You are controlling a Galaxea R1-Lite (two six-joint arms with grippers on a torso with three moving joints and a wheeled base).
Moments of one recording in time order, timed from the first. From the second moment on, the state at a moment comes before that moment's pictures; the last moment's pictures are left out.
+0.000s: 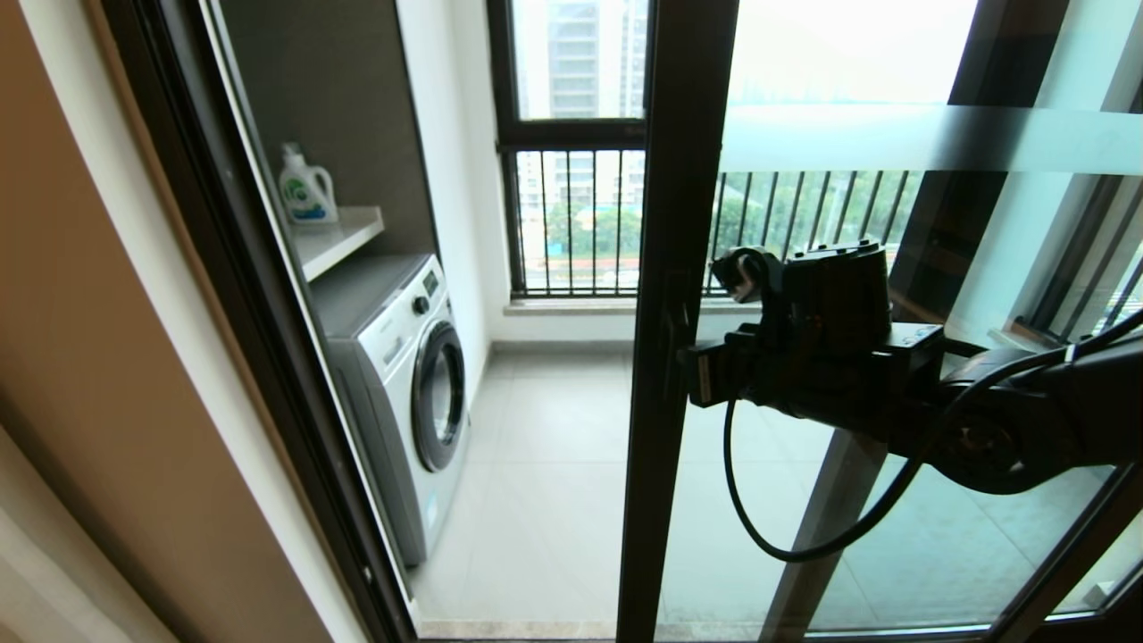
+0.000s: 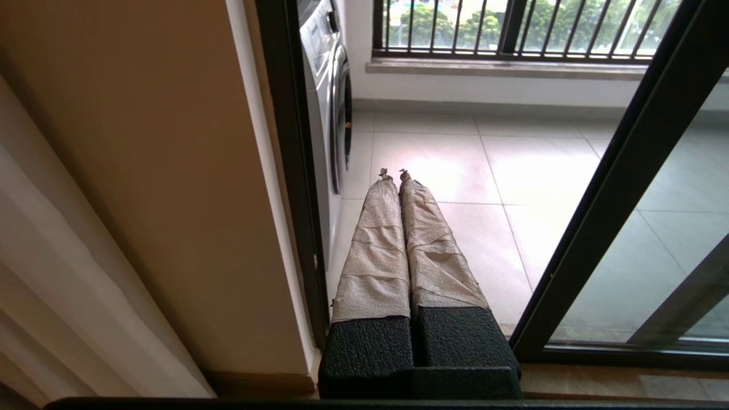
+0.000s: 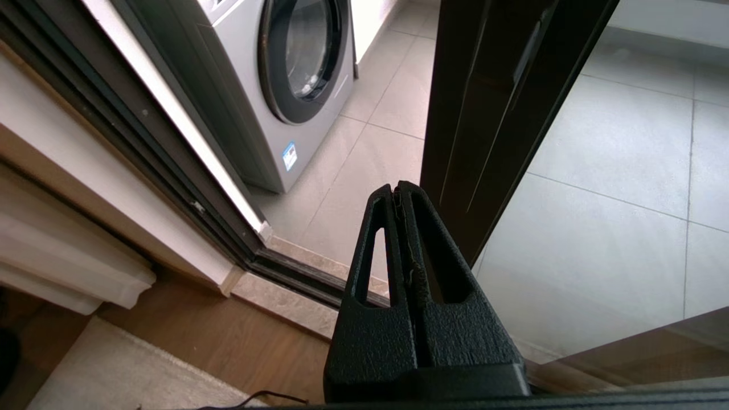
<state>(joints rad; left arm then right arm) 0.00 0.00 -0.02 0.04 0.00 0.00 0.53 1.85 -1.08 -0.44 -0.07 0.07</state>
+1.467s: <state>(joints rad) 0.00 0.00 -0.02 0.04 0.00 0.00 0.49 2.14 -1.27 -0.57 -0.25 0.01</state>
